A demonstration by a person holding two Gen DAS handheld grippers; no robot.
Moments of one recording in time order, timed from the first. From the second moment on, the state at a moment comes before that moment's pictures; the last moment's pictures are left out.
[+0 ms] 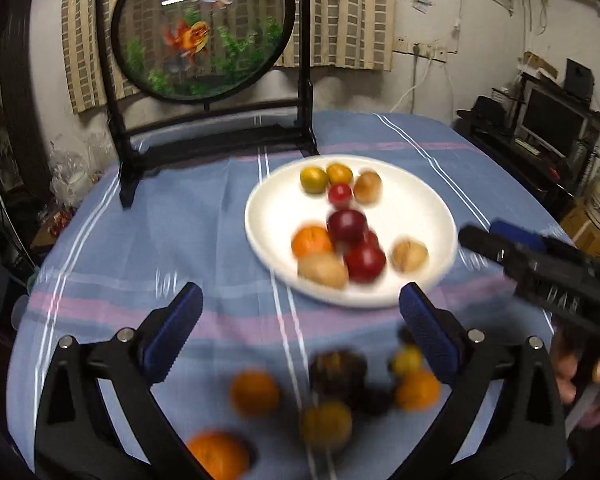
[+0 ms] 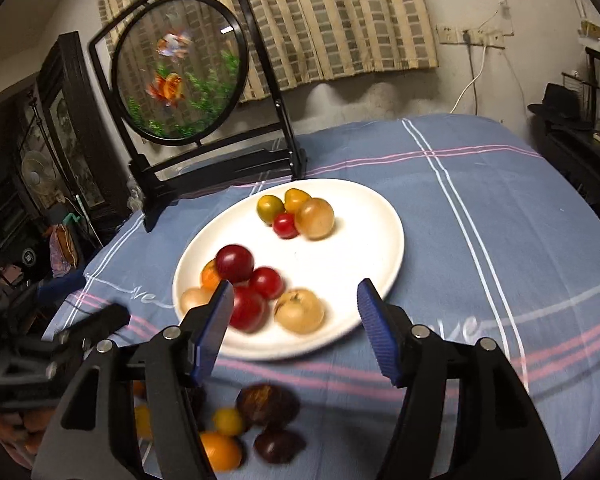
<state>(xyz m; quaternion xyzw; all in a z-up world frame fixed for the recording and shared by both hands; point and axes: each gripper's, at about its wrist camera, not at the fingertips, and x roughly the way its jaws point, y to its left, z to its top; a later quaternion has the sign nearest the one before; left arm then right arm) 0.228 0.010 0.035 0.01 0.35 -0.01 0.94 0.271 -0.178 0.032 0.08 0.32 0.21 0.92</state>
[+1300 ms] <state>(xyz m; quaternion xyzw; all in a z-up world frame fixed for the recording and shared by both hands) 0.116 0.048 -0.042 -0.06 0.42 -0.04 0.90 0.130 -0.142 -0.030 -0.10 0.45 0.31 0.83</state>
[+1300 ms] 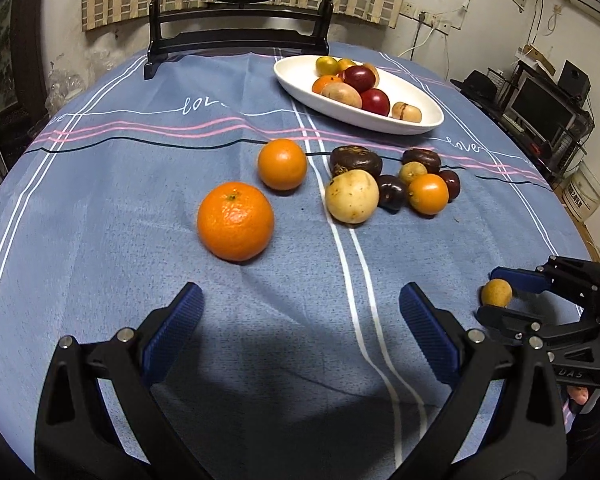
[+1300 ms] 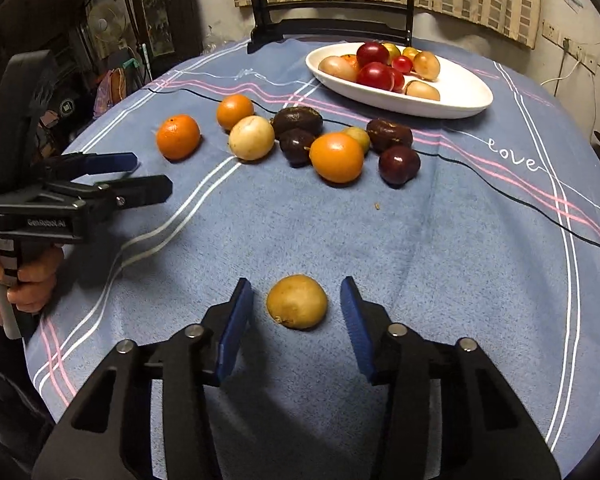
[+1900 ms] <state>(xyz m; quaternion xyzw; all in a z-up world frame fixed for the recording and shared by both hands) 0.120 0.054 -0.046 -0.08 0.43 -0.03 0.90 0.130 -0.130 -0.030 -0.15 0.44 0.29 0.84</state>
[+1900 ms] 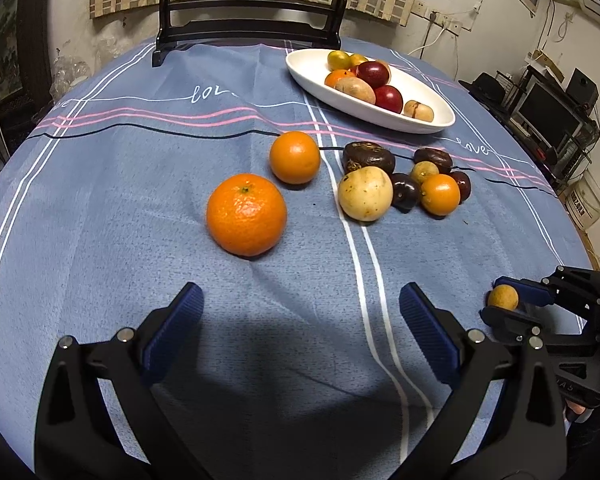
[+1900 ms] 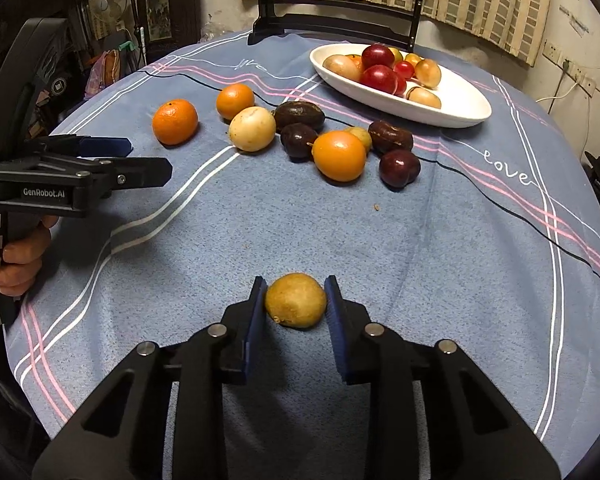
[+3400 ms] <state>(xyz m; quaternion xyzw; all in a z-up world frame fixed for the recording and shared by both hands) 0.177 0.074 -0.053 0.02 0.43 0.01 0.90 0.176 -0.138 0.009 -0.01 0.38 0.30 0.88</state>
